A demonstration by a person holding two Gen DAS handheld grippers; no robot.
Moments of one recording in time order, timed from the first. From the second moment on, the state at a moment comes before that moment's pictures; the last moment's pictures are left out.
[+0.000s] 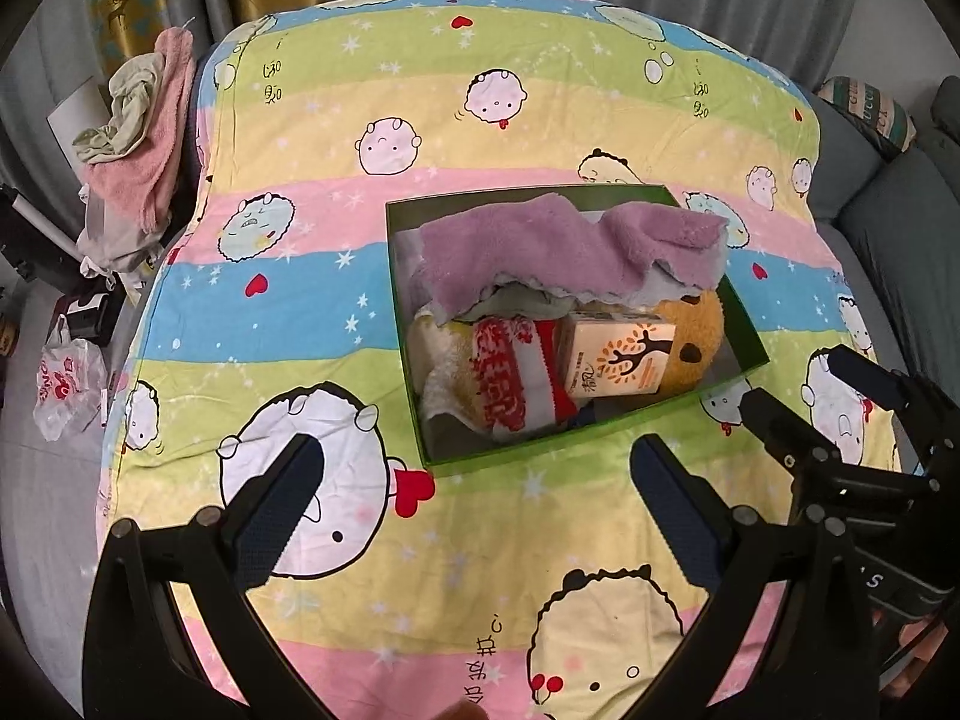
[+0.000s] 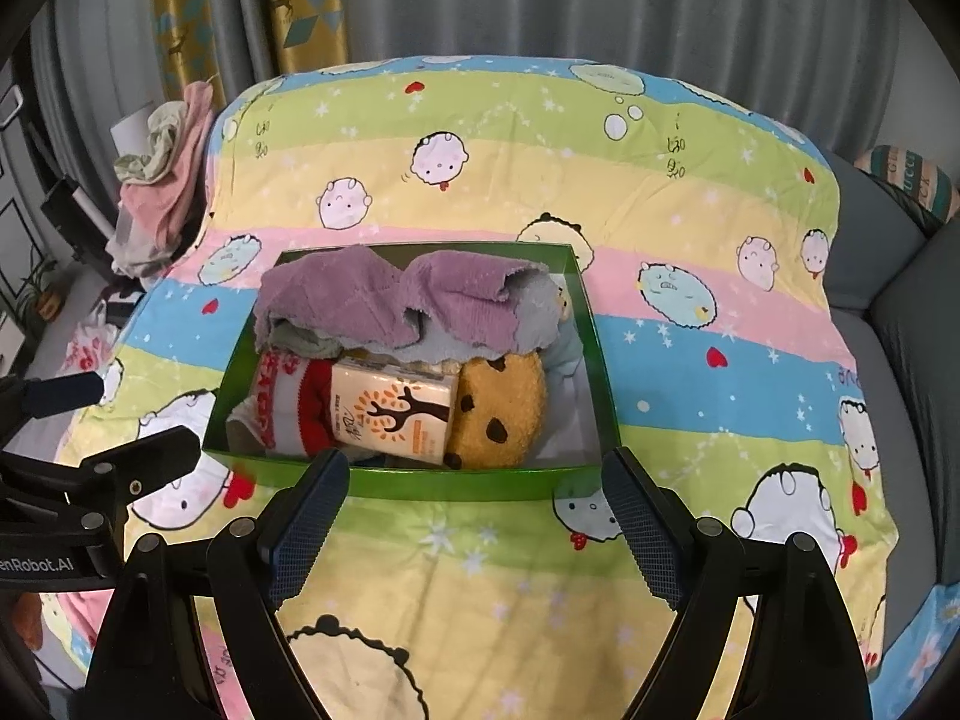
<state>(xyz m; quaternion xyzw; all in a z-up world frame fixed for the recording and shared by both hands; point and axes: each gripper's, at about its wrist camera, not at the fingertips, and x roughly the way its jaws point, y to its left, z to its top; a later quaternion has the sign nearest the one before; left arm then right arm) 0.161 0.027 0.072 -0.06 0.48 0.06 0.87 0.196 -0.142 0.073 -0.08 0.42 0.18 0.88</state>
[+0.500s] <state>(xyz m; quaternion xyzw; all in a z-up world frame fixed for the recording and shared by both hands) 0.165 0.030 0.066 -0.05 0.50 0.08 0.86 0.199 -0.140 0.075 -0.08 0.43 0.18 0.88</state>
